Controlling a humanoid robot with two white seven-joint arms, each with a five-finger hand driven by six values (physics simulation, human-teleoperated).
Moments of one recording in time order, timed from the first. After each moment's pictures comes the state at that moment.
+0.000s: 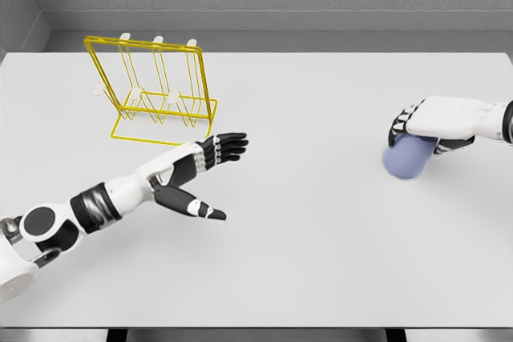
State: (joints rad) left arm -0.47 0.81 -1.01 -1.71 0.83 -0.29 -0.23; right arm -0.71 -0.96 0.73 -1.44 0.48 -0.61 0.56
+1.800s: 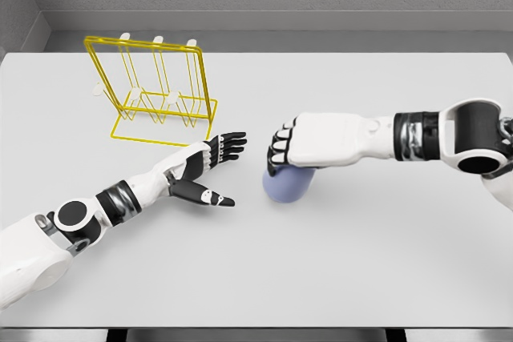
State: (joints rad) left arm -0.48 0.66 -1.01 -1.47 0.81 -0.25 -0.23; right arm -0.71 -0.71 0.75 -1.77 0.48 -0.61 0.61
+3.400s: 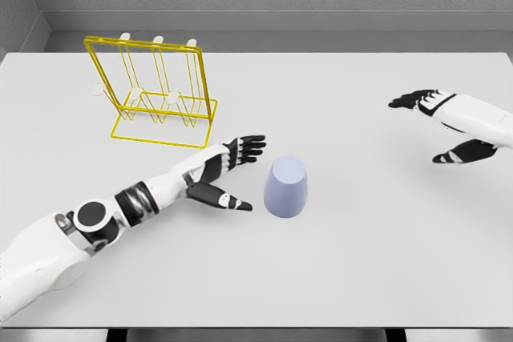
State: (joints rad) left arm -0.49 0.59 -1.01 -1.47 0.76 -0.24 -0.23; right arm -0.24 -0.78 0.06 -1.51 0.20 -0.61 0.61
